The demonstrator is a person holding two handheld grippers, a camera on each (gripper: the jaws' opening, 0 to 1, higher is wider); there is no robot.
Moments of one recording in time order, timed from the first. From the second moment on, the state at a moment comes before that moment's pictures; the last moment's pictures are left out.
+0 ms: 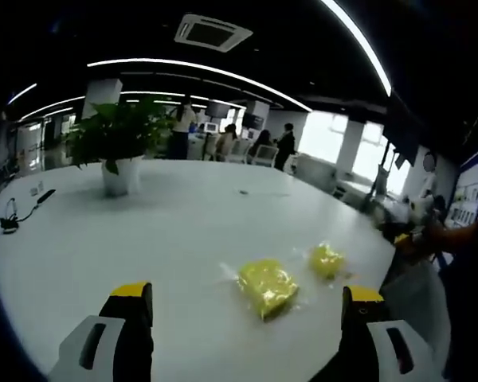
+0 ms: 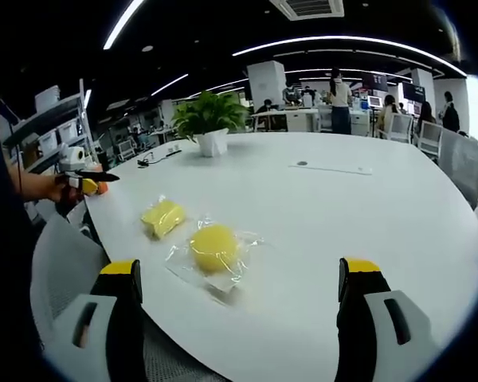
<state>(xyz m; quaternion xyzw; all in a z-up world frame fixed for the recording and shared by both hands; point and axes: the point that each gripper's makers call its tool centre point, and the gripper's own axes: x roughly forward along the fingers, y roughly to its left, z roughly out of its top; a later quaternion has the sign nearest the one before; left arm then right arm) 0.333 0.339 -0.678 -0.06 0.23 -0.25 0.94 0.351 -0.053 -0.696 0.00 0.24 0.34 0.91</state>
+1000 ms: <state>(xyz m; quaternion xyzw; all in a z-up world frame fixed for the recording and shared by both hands) 0.322 0.356 -0.691 -0.07 0.25 -0.19 0.95 0.346 -0.046 -0.709 0.01 0.25 0.34 0.91</state>
